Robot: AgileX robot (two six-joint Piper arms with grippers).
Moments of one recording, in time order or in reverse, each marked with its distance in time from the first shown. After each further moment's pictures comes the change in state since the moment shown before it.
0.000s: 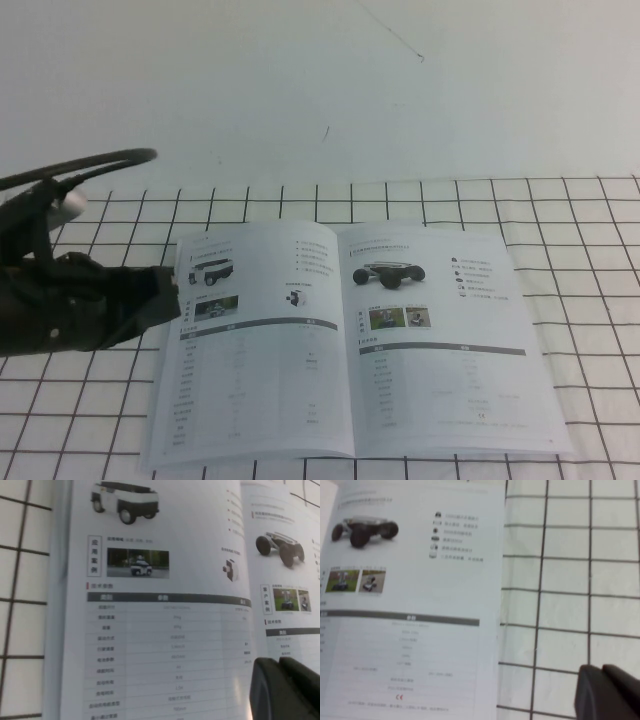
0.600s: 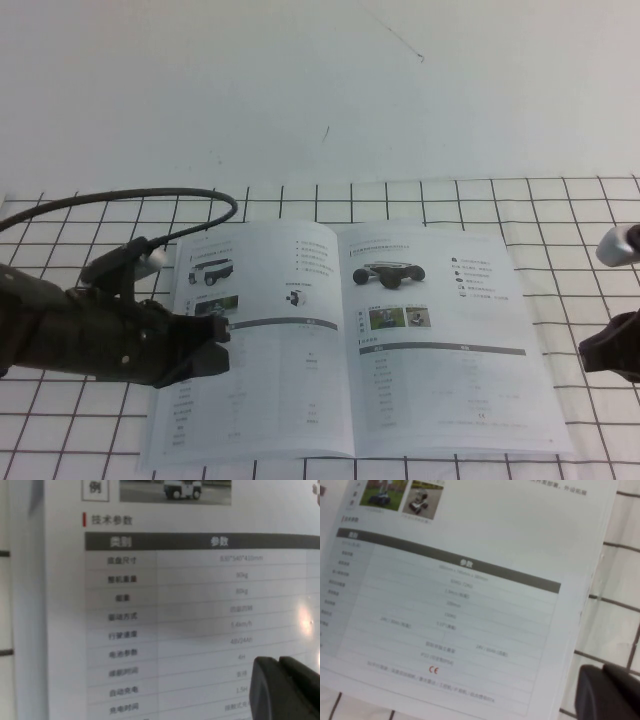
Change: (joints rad) right arm 0.071 0.319 0.000 0.367 -0.059 -0.473; left arm -0.034 0.355 -0.009 -0.240 0.012 0.323
